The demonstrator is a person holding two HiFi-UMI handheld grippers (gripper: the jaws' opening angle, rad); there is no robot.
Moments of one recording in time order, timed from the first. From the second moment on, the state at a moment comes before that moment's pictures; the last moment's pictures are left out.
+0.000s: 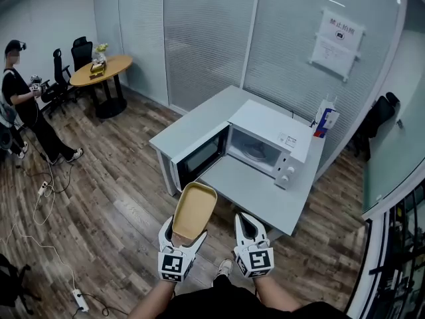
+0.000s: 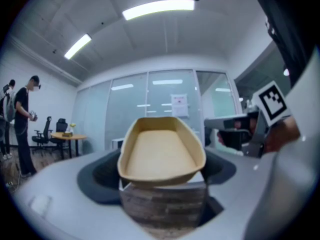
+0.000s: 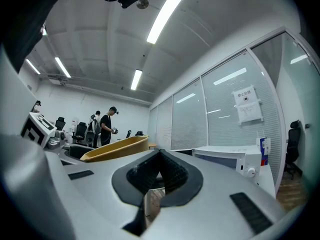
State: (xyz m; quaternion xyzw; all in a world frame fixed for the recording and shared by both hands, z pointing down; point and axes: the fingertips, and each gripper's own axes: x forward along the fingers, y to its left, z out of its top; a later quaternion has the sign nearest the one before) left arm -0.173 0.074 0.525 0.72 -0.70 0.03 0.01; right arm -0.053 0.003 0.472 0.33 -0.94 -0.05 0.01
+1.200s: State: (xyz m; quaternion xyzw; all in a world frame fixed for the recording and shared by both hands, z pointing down) left arm -0.144 -0.154 0.551 0.73 -0.68 0.06 0.05; right arm -0.016 -0.220 0.504 0.34 -0.94 -0.02 0.02
